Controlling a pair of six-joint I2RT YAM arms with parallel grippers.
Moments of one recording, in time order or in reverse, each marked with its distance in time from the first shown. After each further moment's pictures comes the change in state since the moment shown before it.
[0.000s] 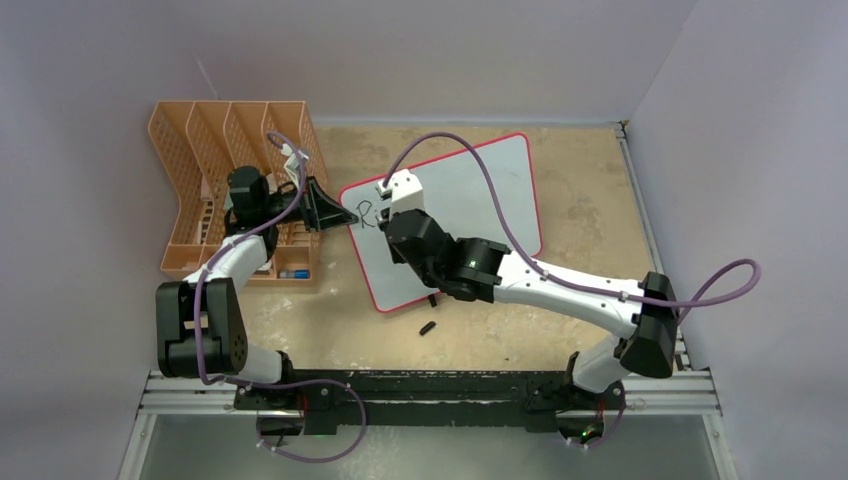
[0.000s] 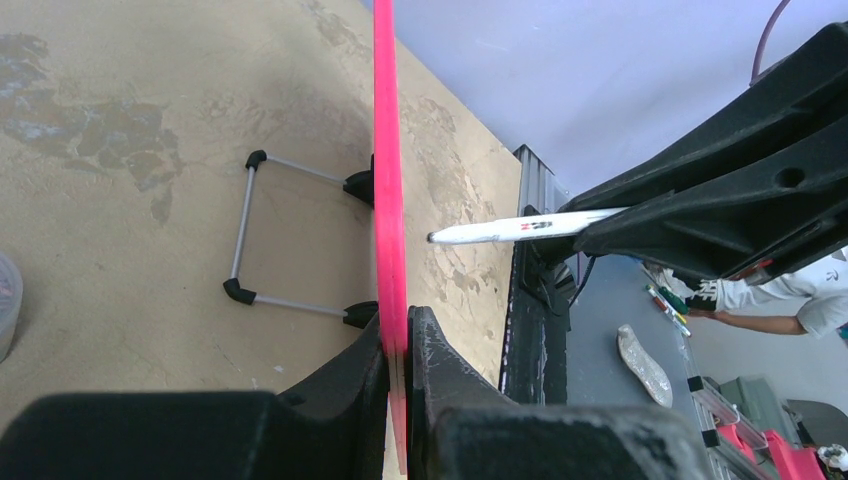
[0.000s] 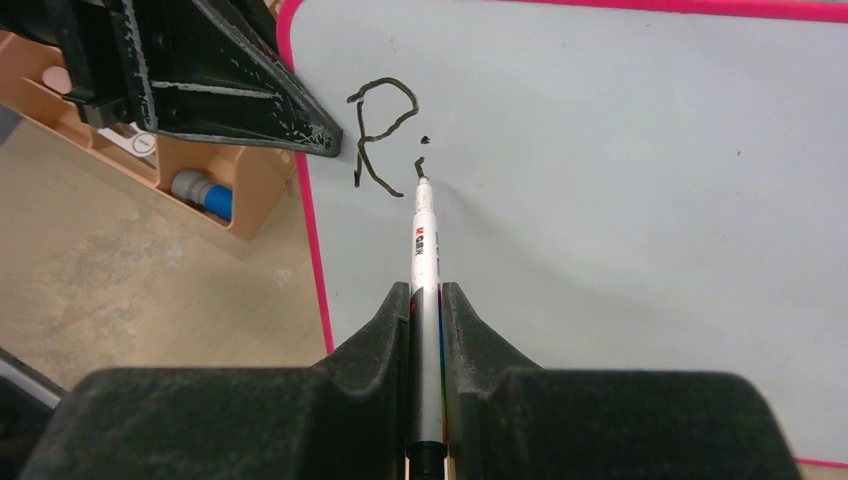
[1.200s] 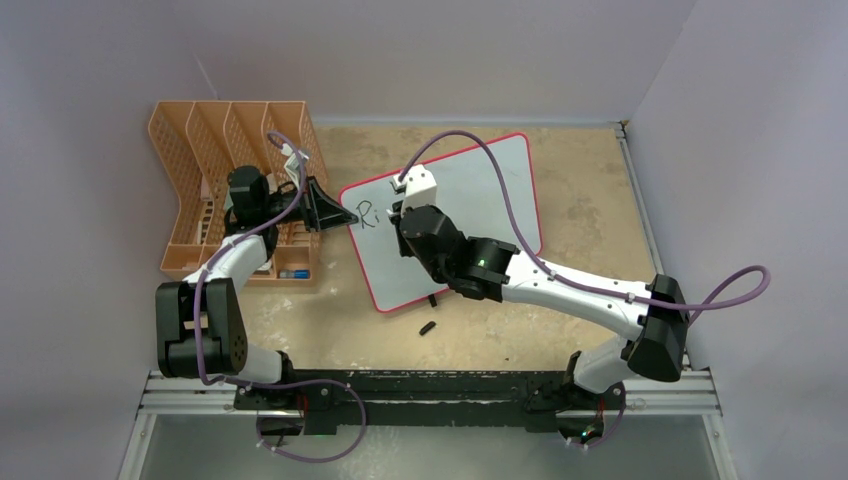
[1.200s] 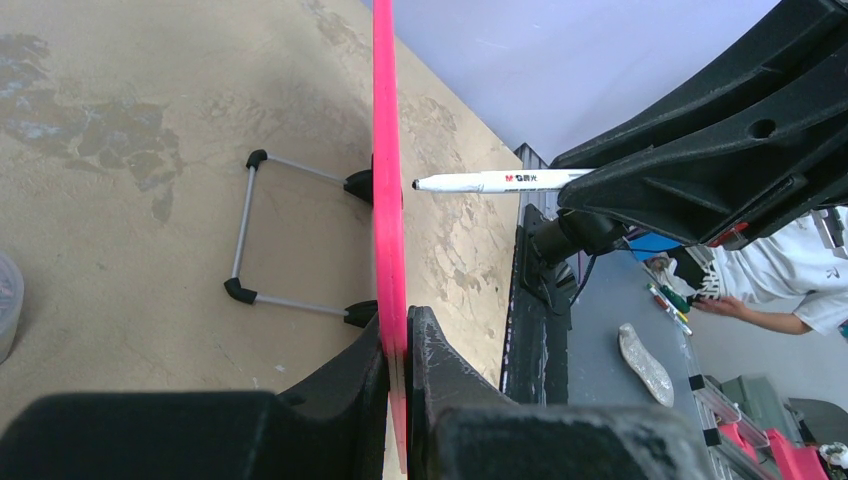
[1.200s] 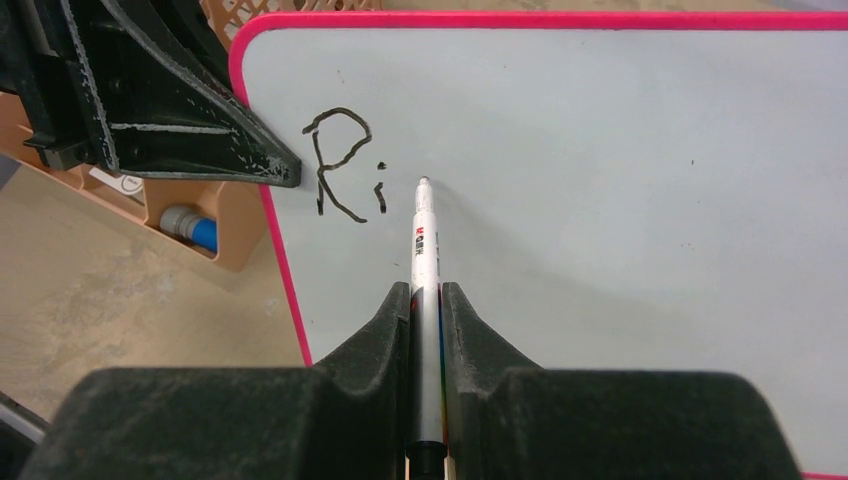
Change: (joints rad) left arm 0.000 -0.001 0.005 -0.019 0.000 0.017; right arm -0.048 -0.065 -0.094 0.104 -0.010 -0.006
